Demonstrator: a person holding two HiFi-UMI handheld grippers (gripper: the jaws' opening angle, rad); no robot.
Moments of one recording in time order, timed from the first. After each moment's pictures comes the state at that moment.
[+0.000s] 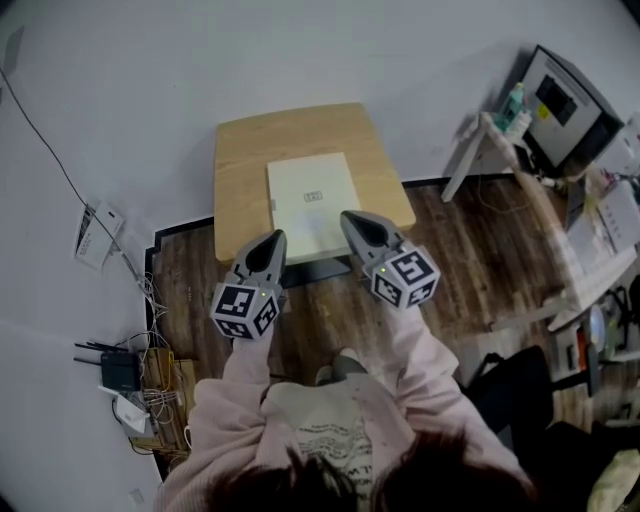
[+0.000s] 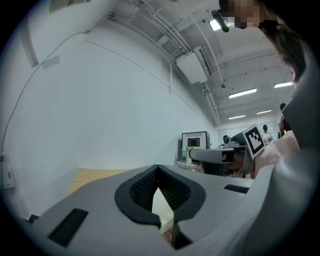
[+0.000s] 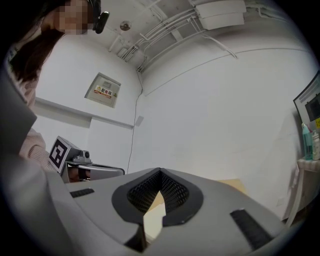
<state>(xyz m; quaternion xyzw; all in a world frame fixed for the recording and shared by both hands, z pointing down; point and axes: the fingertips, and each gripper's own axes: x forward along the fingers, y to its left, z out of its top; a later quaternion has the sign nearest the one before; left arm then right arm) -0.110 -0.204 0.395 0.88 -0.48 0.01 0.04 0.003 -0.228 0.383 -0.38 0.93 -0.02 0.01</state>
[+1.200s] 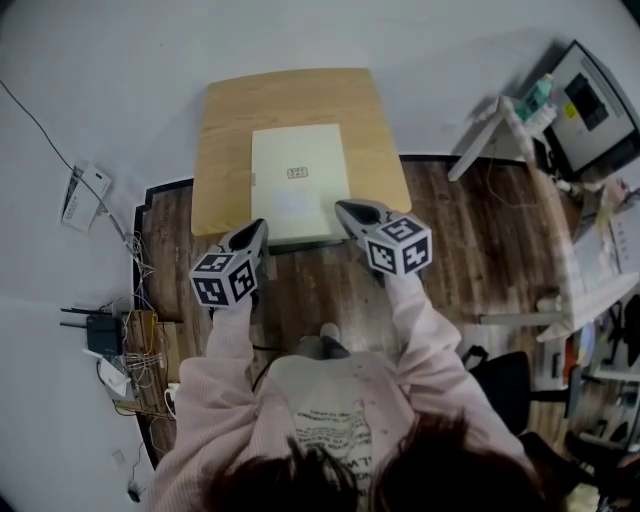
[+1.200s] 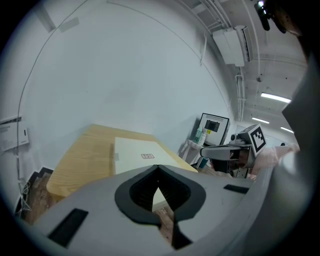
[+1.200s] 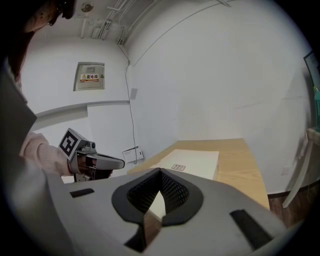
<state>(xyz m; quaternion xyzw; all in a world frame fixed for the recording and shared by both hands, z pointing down) -0.108 -0.247 0.500 0.81 -0.52 0.09 0.25 0.036 -0.286 0.488 -0.31 0.93 -0.16 -0.14</state>
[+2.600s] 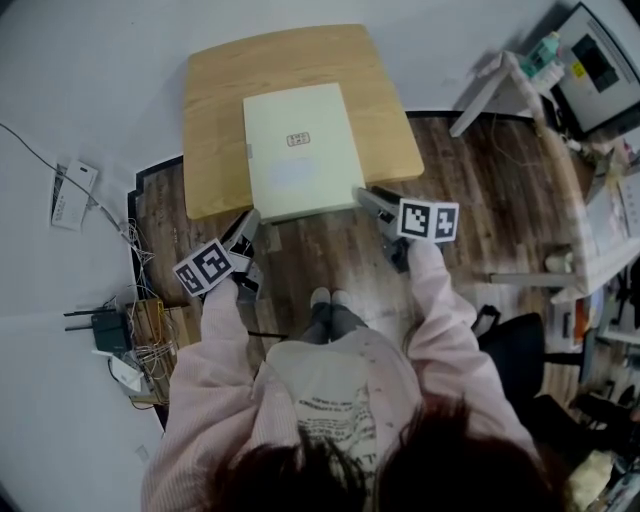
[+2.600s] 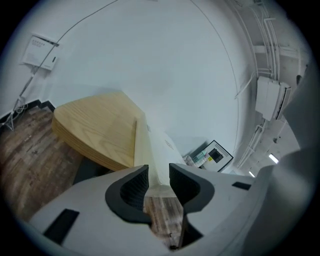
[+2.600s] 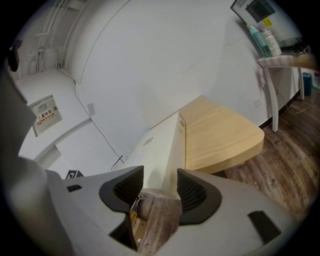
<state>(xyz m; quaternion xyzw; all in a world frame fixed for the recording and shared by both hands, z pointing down) -0.162 -0.245 0.580 0.74 -0.49 -0.07 0.45 0.083 -0.285 0.590 -0.38 0.81 -0.44 -0.09</state>
